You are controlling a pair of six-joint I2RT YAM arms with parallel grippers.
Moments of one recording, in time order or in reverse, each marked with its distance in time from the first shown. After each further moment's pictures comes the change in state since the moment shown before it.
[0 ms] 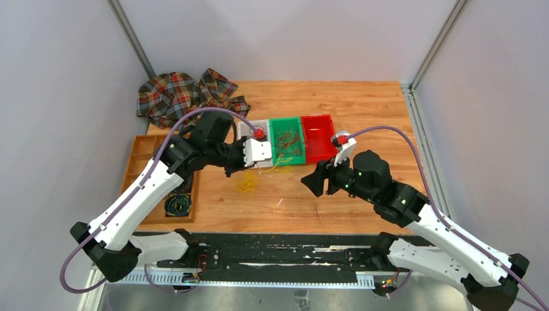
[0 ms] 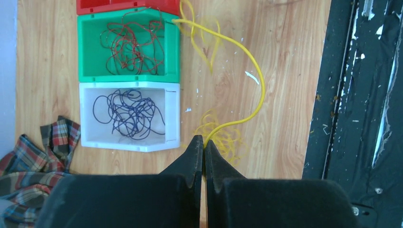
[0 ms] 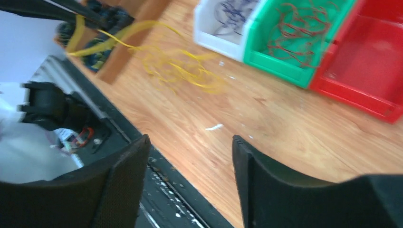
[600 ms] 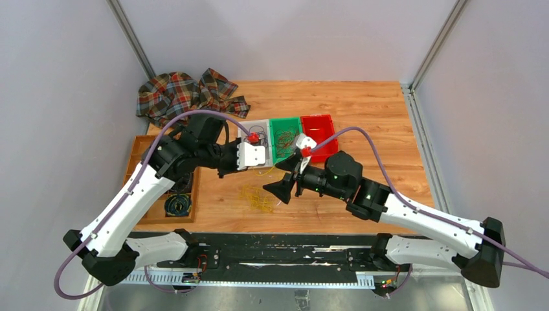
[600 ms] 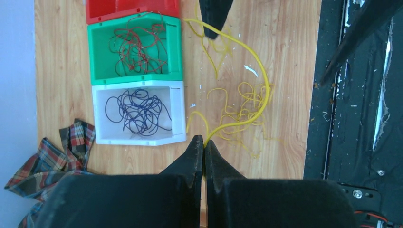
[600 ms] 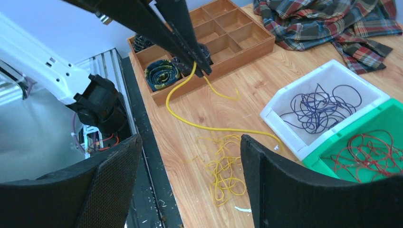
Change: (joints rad) left arm 0.000 -0.035 0.068 -0.106 0.002 0.084; right arm 0.173 0.216 -0.006 0.509 -0.182 -0.245
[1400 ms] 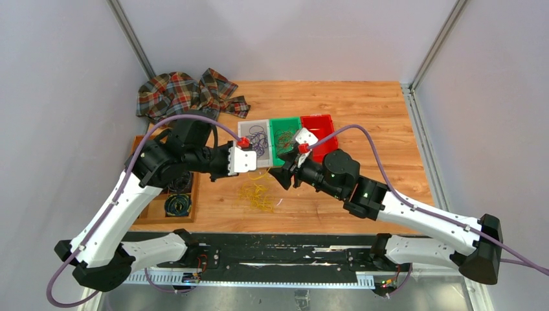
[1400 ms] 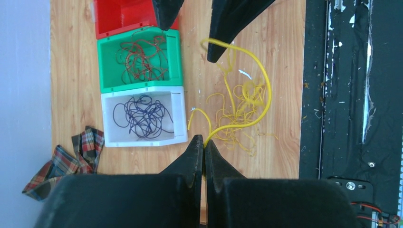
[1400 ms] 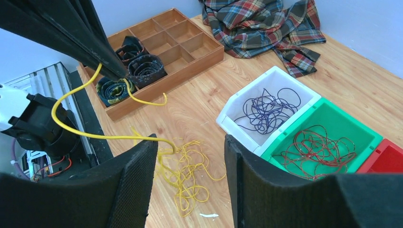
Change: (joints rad) left arm -0.009 -0.053 0.065 -0.083 0.037 0.030; right arm 0.031 0.042 0.024 0.037 0.202 -0.100
